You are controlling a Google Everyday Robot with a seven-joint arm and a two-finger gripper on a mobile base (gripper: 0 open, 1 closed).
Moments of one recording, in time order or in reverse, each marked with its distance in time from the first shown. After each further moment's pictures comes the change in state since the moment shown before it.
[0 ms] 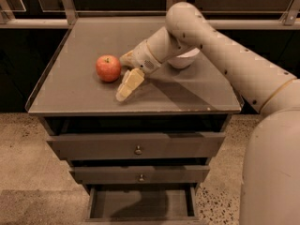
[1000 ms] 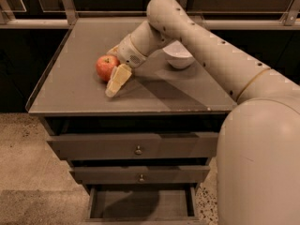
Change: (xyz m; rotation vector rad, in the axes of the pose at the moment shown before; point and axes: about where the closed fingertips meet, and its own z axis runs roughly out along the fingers) arm -0.024 -0.018 0.030 -0.012 0.054 -0.103
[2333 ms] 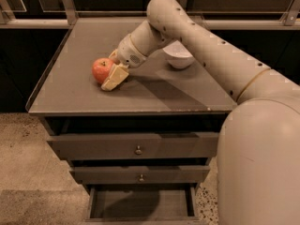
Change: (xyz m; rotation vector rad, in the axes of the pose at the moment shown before) arm -0.001 0.000 0.001 0.000 -0.001 -0.002
